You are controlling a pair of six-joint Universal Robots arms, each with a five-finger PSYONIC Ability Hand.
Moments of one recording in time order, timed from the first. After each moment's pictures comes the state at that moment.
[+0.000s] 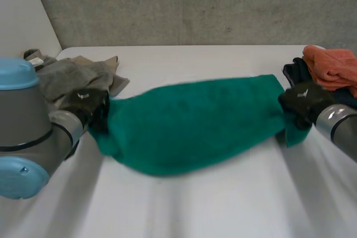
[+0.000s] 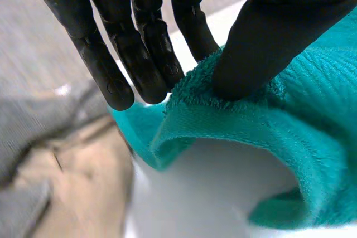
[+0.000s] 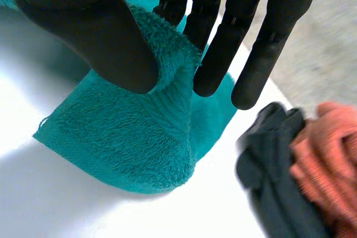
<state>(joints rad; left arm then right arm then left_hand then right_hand) 4.37 -1.93 -1.57 3.12 -1.61 3.32 1.70 -1.17 1.55 0.04 1.32 2.43 1.16 1.20 1.19 1.20 0.97 1.11 1.18 1.19 1.20 1.01</state>
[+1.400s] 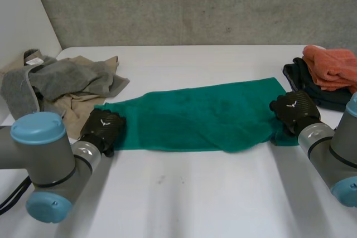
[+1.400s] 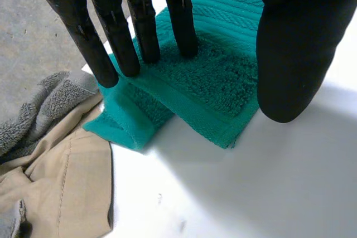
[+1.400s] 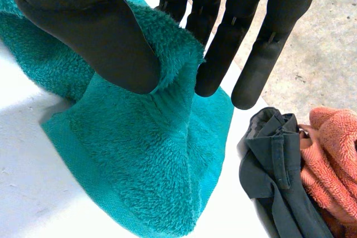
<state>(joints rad) 4.37 -2.11 -1.77 3.56 -1.52 3.70 1.77 -1.11 1.72 -0.35 1.41 2.49 0.53 0.53 0.53 0.53 0.36 1.11 1.18 1.19 1.20 1.01</state>
